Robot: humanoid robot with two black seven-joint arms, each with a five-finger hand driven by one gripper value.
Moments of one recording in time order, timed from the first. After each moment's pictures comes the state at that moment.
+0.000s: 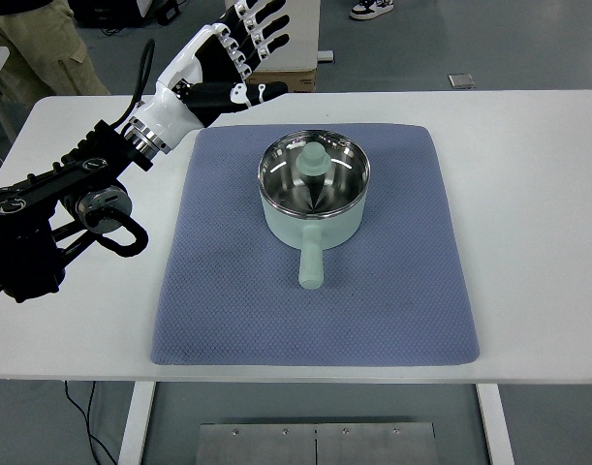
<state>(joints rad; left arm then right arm) -1.00 0.38 -0.40 -1.02 0.31 -0.29 -0.61 -0.01 0.00 0.56 0.09 -0.45 -0.03 0.06</state>
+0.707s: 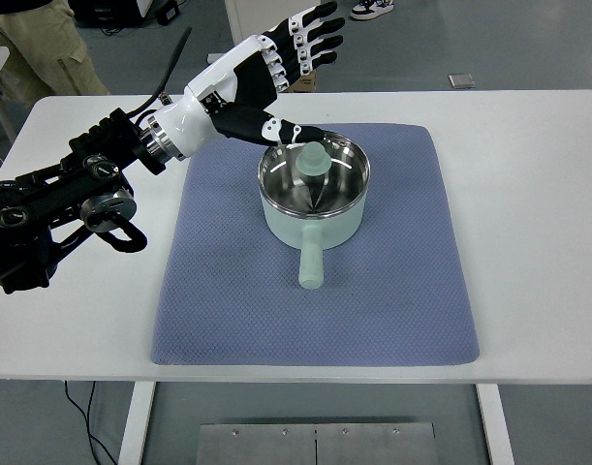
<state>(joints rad) -1.03 0.40 -0.40 -1.15 0.54 -0.29 -0.61 -0.01 0.00 0.56 0.09 -0.45 -0.03 0.06</state>
